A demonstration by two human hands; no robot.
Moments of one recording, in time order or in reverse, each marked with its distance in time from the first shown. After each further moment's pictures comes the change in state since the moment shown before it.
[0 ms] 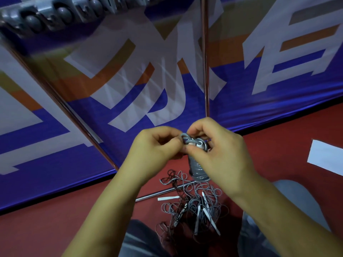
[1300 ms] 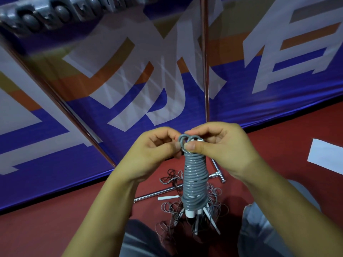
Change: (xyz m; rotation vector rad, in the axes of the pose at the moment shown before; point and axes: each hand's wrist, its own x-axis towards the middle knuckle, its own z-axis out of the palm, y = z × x) left_hand 0.019 -0.036 -0.008 -0.403 -0.323 0.114; right_hand 0.018 0.018 -0.008 0.667 -0.233 0.242
